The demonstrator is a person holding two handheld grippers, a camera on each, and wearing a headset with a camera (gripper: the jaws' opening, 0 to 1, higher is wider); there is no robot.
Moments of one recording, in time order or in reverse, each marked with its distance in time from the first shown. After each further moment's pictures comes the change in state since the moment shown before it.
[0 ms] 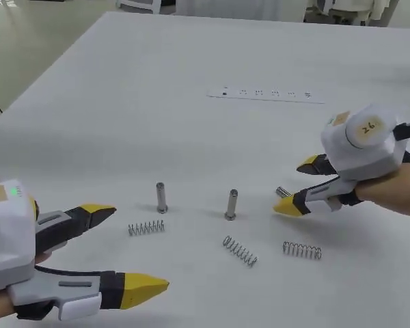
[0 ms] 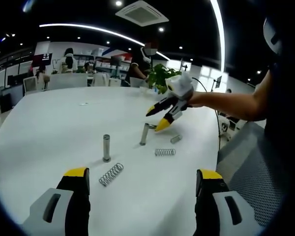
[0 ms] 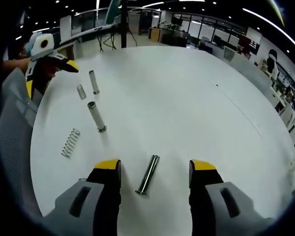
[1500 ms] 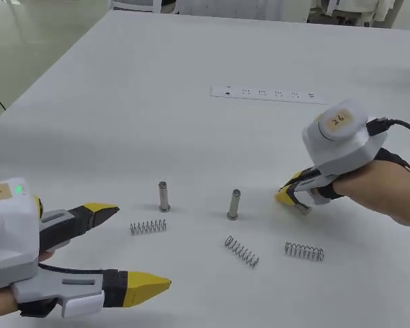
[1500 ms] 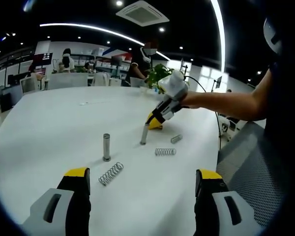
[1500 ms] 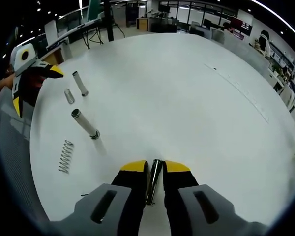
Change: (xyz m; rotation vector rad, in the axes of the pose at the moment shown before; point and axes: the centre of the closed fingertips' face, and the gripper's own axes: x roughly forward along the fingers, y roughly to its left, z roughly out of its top) left arm 0.001 0.000 -0.001 -0.004 0.001 0.000; right arm 0.017 0.001 -0.004 0.135 0.100 -0.011
